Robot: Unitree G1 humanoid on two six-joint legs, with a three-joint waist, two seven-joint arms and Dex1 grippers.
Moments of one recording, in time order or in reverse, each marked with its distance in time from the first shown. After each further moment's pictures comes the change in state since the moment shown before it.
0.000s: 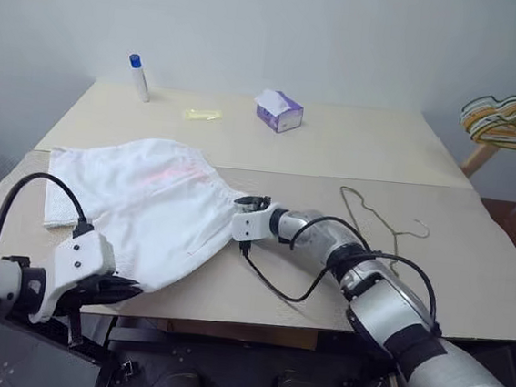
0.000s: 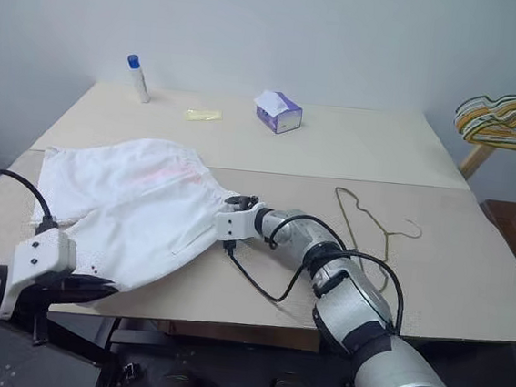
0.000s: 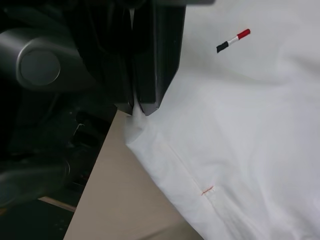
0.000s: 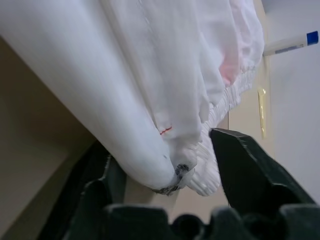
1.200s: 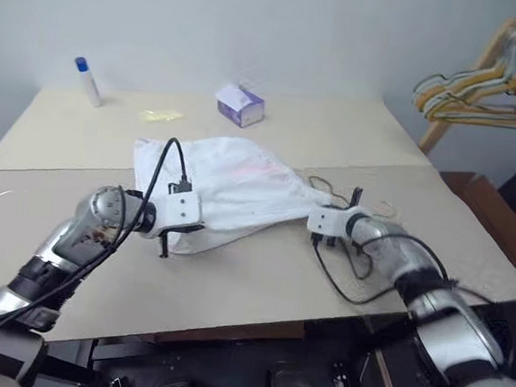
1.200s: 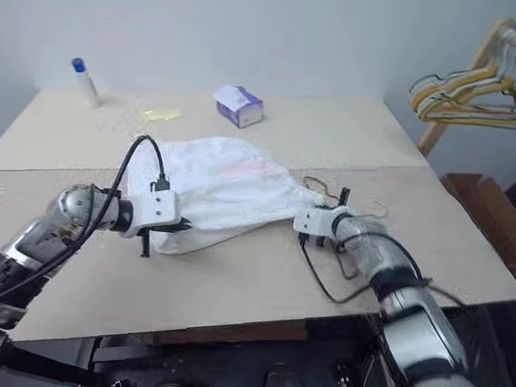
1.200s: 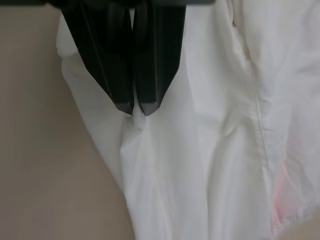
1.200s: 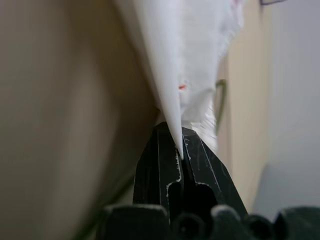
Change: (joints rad) left arm -0.878 -0.196 -0.803 0.760 0.506 -0.515 0.082; right arm 0.394 -0.403 -0.147 -0.621 0.013 0.457 0.131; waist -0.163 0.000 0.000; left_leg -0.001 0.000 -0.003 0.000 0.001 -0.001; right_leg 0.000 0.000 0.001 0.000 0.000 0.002
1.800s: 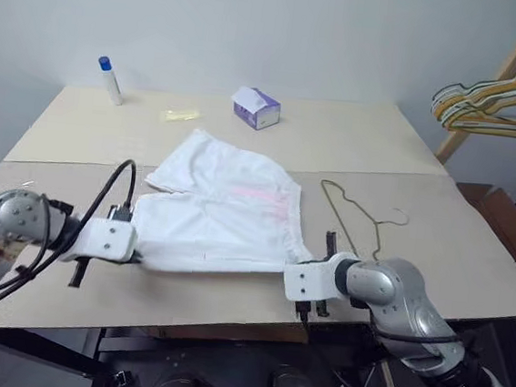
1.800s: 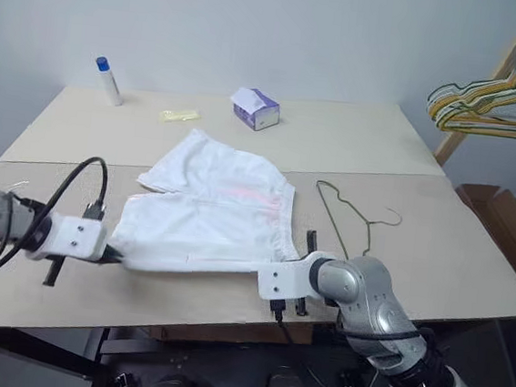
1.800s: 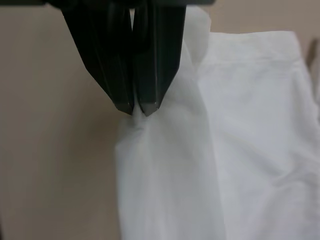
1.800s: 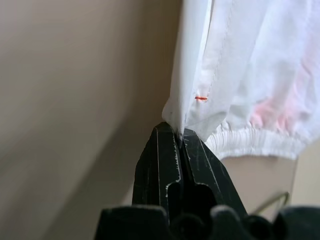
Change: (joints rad) left arm 0.351 0.378 0.215 -0.159 -0.174 -0.194 -0.290; right arm 0.327 -0.145 0.035 -1.095 -0.025 0.531 0.685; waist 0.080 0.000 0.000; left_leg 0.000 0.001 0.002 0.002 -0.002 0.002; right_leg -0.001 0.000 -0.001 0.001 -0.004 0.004
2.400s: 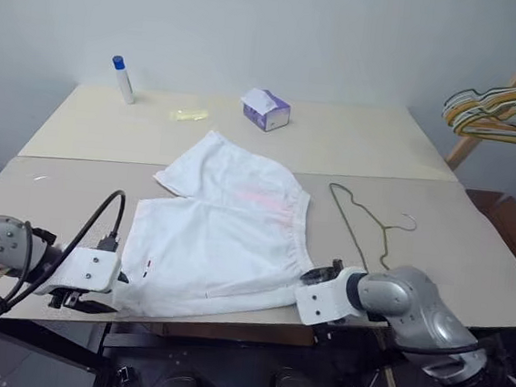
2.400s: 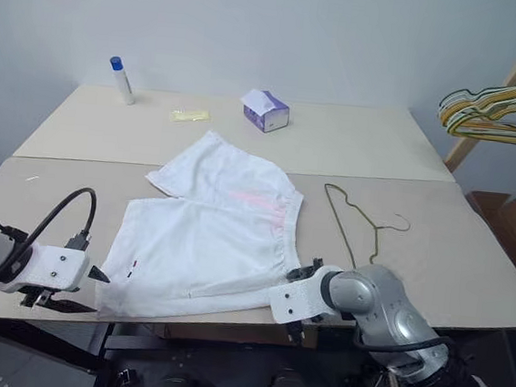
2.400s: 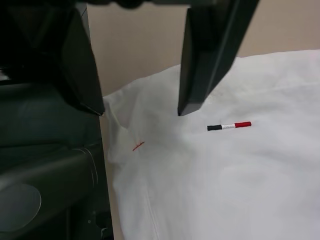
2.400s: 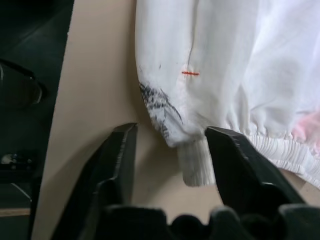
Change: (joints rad) left arm 0.223 0.052 0.148 -0.112 -0.029 0.058 -0.041; right arm 0.056 -0.124 -0.076 0.006 0.141 -0.134 0.044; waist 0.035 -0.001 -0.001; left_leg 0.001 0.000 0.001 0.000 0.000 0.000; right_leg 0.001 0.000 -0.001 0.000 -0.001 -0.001
